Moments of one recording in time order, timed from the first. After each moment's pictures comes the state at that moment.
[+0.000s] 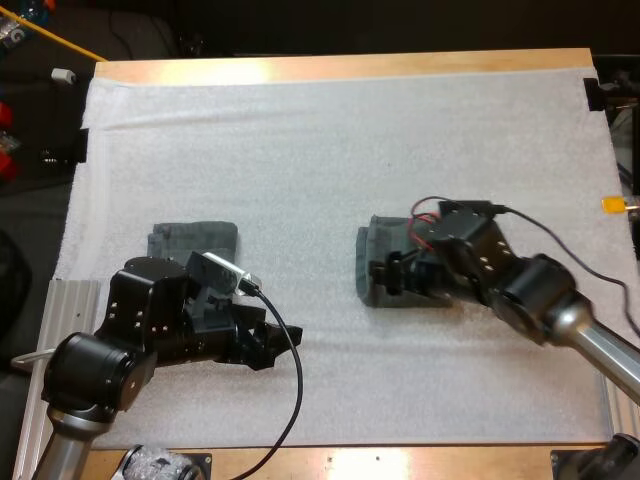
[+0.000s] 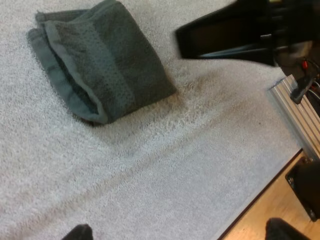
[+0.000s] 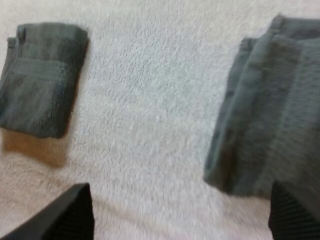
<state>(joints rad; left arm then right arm) -0.34 0.77 -0.89 1.12 0.62 -1.89 0.71 1.21 -0.95 0.67 -0.09 -1.24</state>
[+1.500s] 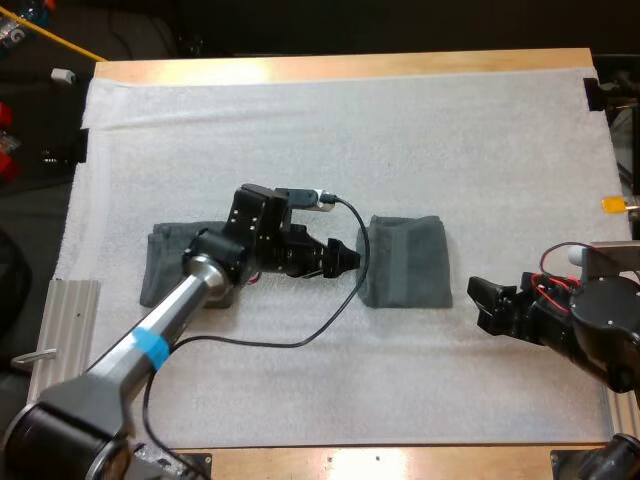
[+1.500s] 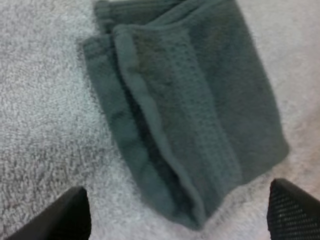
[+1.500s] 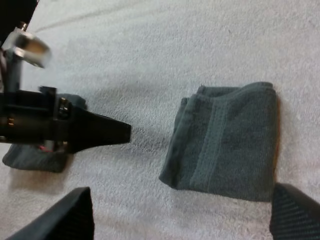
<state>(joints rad) -0.41 1.53 -0.89 0.46 0.56 -2.09 0.71 0.71 -0.95 0.98 0.12 -1.25</state>
